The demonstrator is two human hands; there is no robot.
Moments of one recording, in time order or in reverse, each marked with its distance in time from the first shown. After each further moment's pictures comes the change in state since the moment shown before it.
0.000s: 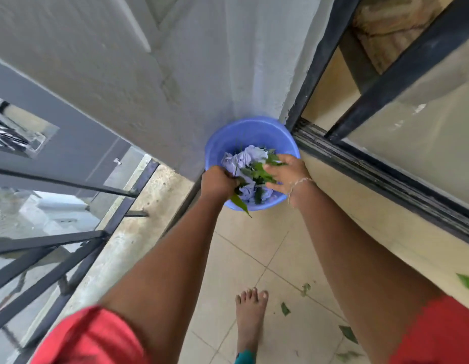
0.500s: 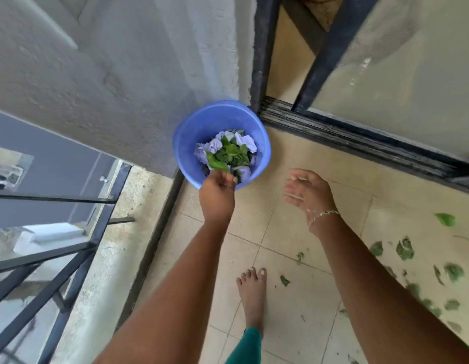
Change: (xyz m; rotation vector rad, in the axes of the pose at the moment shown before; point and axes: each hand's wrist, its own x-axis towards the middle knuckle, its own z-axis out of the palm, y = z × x) left_hand -0.062 -0.010 0.058 -0.258 0.135 0.145; right_hand -0.074 0.075 -0.079 0.271 0.242 -0.128
